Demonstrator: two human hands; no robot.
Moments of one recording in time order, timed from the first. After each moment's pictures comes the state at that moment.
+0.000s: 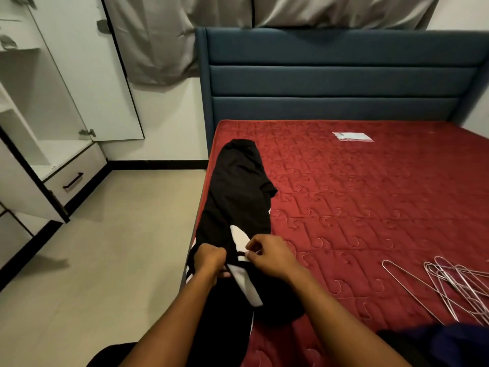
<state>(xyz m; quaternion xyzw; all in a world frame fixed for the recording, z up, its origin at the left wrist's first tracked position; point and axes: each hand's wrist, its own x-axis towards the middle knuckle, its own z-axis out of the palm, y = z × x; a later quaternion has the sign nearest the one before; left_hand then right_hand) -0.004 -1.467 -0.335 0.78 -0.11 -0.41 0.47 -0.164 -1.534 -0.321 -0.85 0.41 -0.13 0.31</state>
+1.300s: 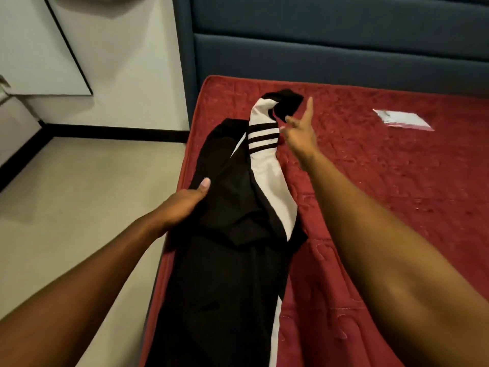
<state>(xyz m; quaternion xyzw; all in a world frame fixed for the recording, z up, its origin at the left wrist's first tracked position) 0.235 -1.806 -0.359 0.71 -0.42 -0.45 0.33 0.032 -2.040 -0.308 -0.65 0.51 -0.37 0.43</state>
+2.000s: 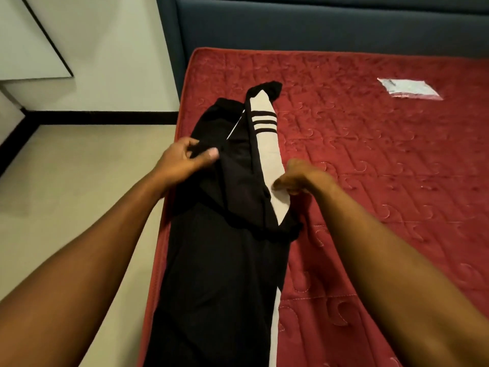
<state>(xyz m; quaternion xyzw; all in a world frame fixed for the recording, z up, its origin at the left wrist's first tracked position) 0.245 -1.864 -0.335 0.72 -0.46 -0.35 0.39 -0.009 -2.003 -0.356 -0.73 0.60 0.09 0.32</state>
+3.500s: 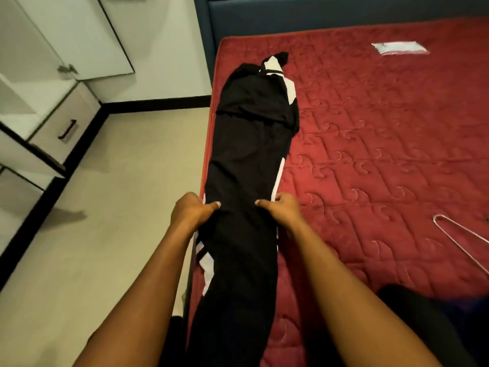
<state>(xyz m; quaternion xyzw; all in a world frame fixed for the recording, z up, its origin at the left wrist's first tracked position) 0.097 -1.481 -0.363 0.89 -0.28 -0.30 0.20 -0.109 -1.590 -0.424 -0.58 0.58 -0.21 0.53</state>
